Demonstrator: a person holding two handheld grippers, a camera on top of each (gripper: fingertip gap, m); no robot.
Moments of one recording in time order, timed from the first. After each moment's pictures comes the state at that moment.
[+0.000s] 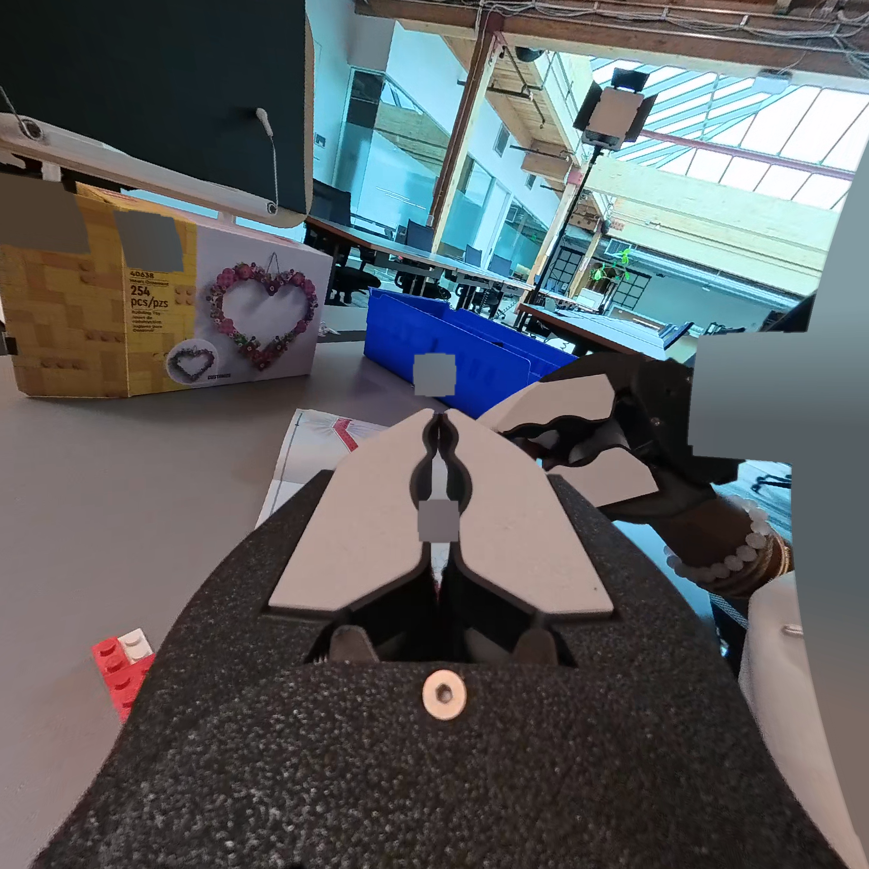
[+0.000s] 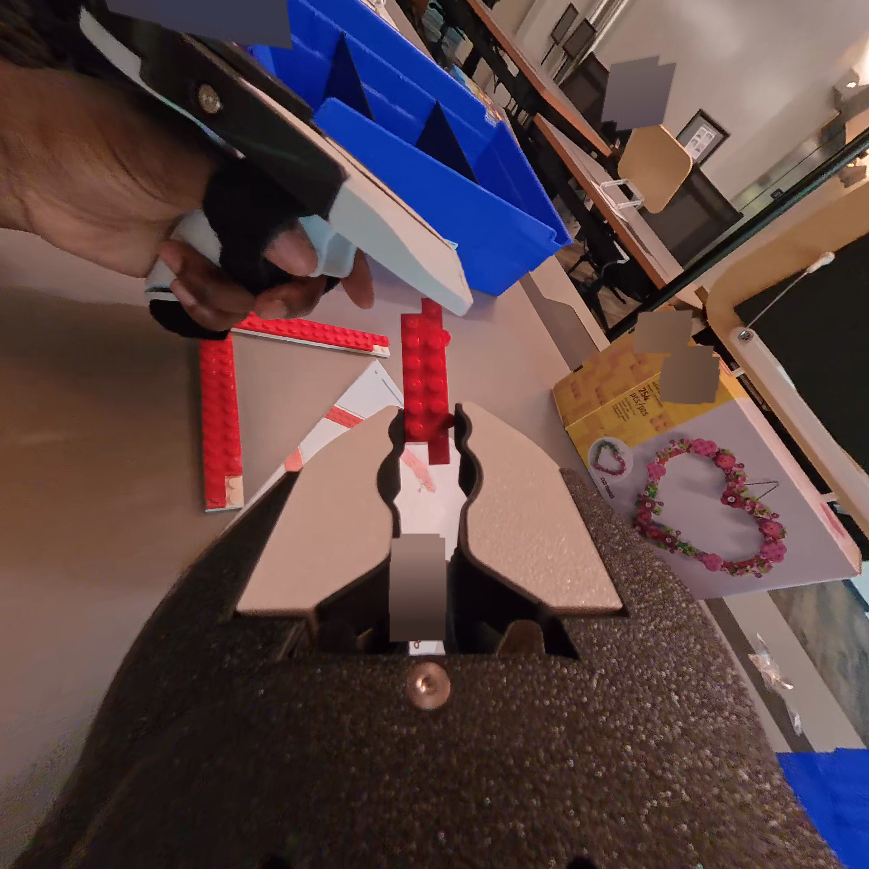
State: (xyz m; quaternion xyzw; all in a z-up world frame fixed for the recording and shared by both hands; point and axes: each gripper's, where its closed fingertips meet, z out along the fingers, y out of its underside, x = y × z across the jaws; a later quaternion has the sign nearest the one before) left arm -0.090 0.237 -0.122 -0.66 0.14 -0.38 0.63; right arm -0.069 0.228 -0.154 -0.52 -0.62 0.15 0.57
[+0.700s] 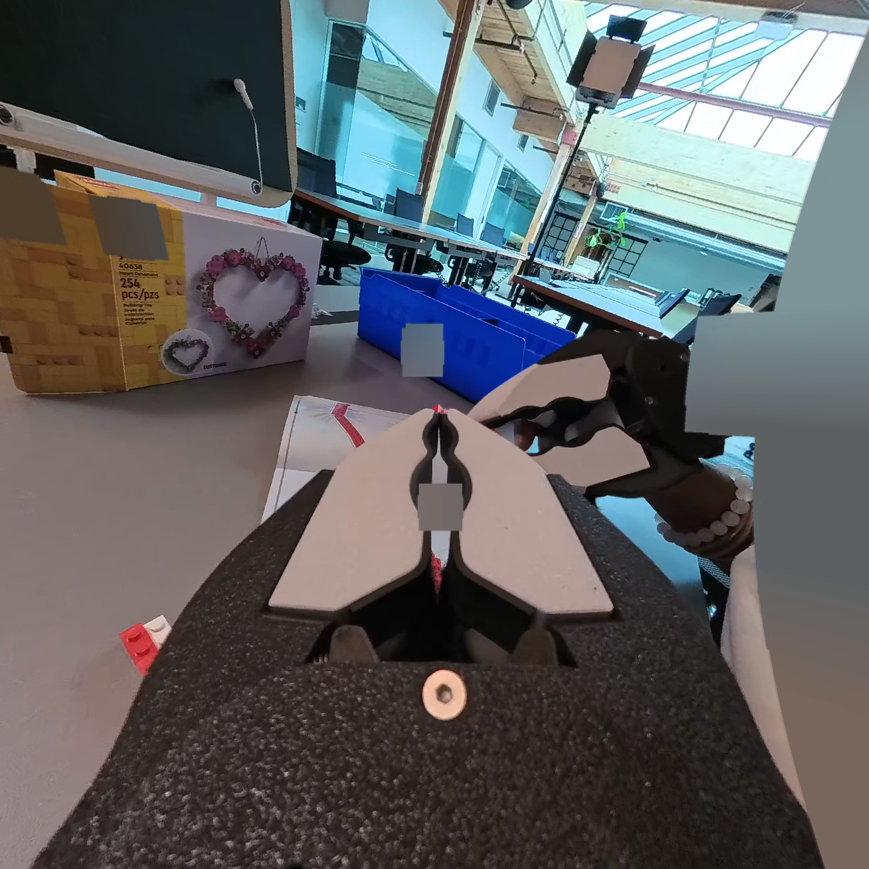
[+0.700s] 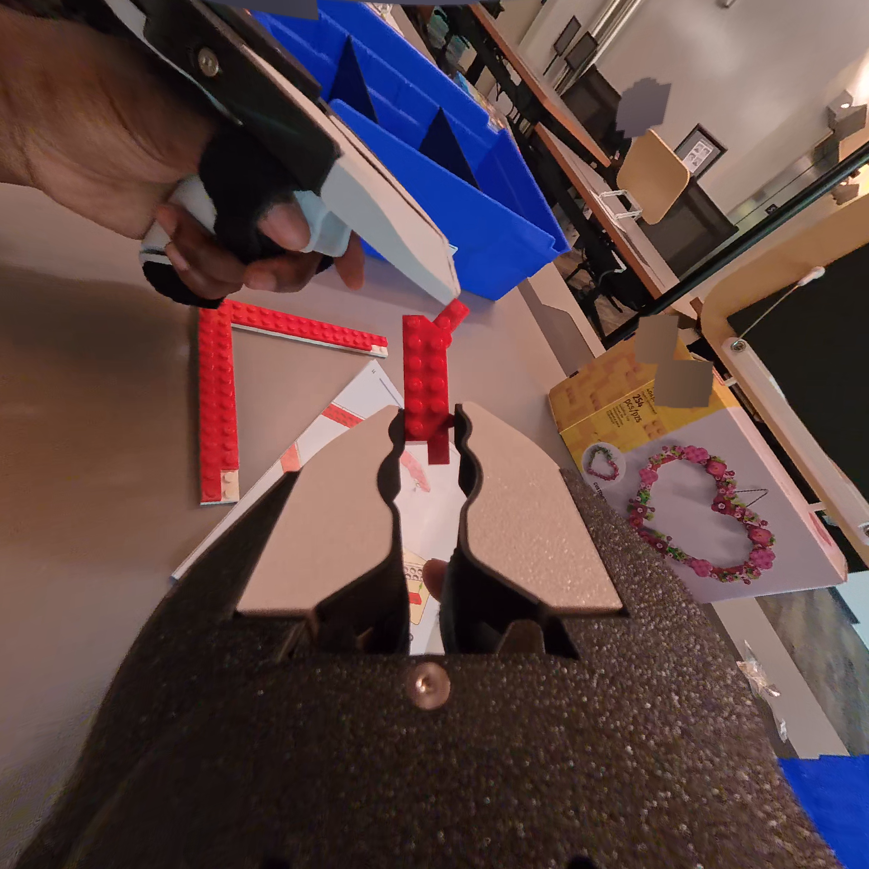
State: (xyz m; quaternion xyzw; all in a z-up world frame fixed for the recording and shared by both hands) left arm -0.094 0.232 -0.122 -0.67 0.17 -0.38 0.61; right arm -0.068 0.228 -0.152 -0.51 -0.62 0.14 0.57
